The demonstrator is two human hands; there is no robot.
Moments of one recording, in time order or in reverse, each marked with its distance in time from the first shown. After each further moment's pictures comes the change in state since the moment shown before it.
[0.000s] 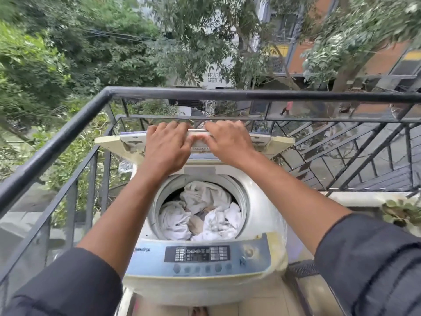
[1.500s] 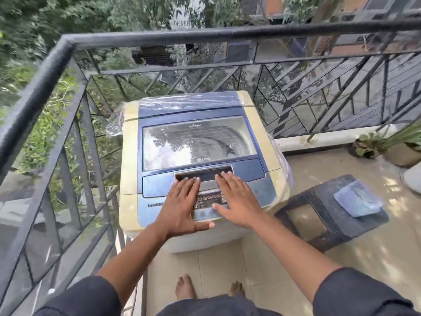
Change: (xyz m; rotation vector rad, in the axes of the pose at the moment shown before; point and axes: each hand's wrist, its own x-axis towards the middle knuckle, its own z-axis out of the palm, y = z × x) left_hand -0.232 -0.056 0.157 -0.225 -0.445 0.395; right_hand -0.261 -0.095 0.114 0.251 -0.576 0.278
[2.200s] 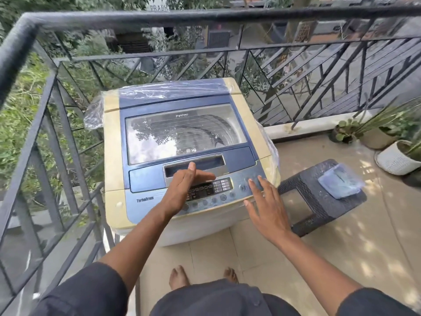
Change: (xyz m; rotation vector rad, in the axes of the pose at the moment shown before) left_hand 0.035 0.033 -0.030 -1.286 -0.017 -0.173; right_hand -0.090 0.055 0.030 -0.021 0.251 0.341
